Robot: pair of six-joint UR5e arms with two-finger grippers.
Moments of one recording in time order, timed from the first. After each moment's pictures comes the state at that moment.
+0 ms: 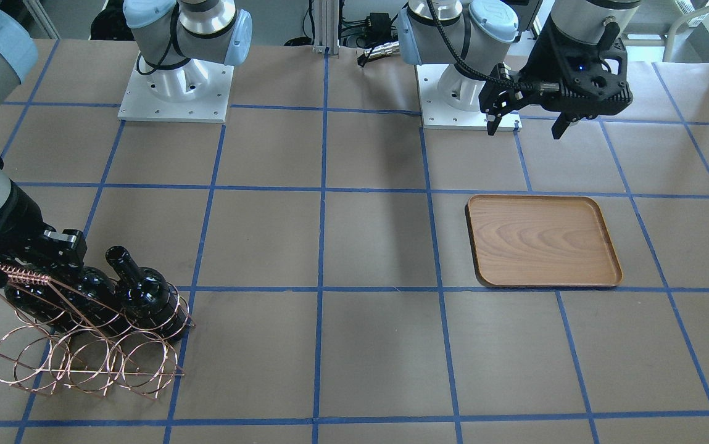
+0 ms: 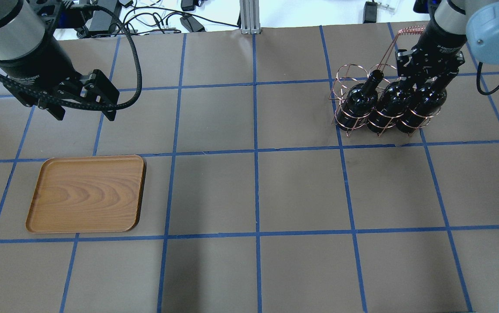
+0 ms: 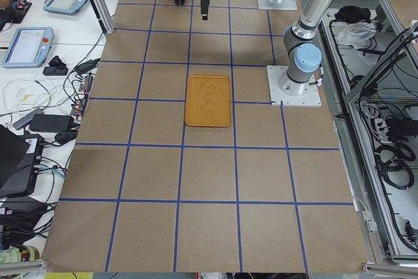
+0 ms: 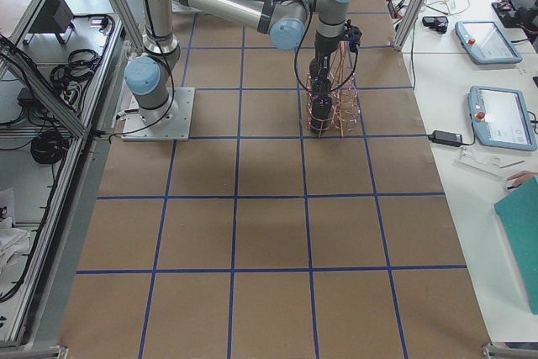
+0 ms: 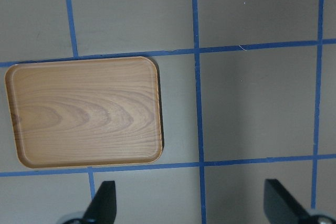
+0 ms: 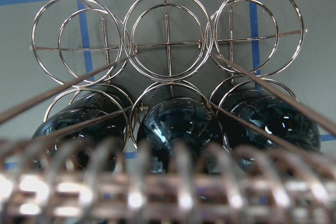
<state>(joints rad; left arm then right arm) -1.50 -1.49 -1.58 -1.67 1.59 0.13 1.35 -1.32 1.56 -1.83 -1.55 -0.14</state>
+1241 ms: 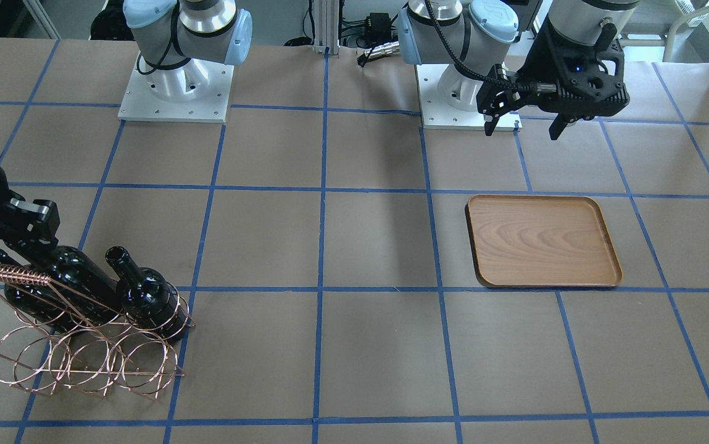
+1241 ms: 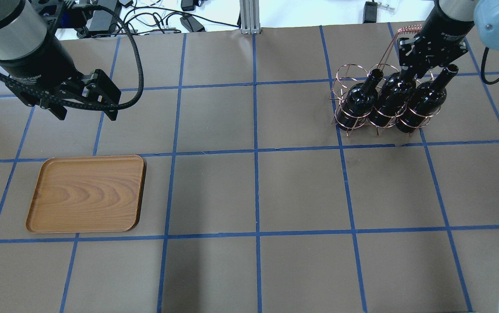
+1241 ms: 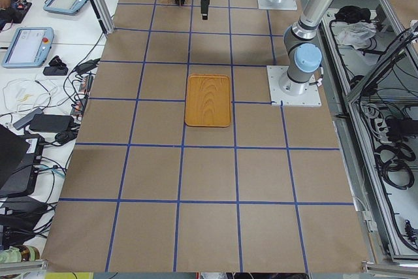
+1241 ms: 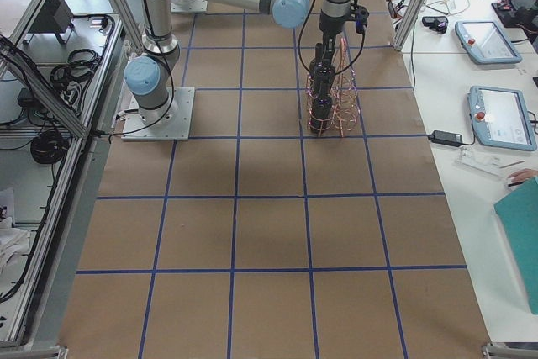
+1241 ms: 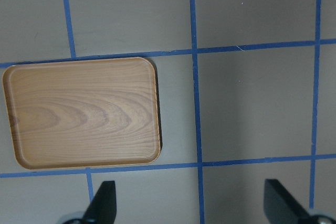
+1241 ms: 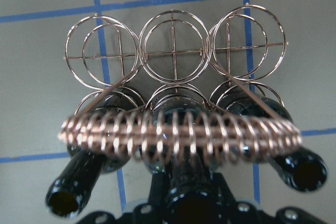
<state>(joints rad) -1.50 -1.49 -1.58 -1.66 1.59 0.12 1.37 -1.37 1.36 -1.57 -1.56 -0.11</state>
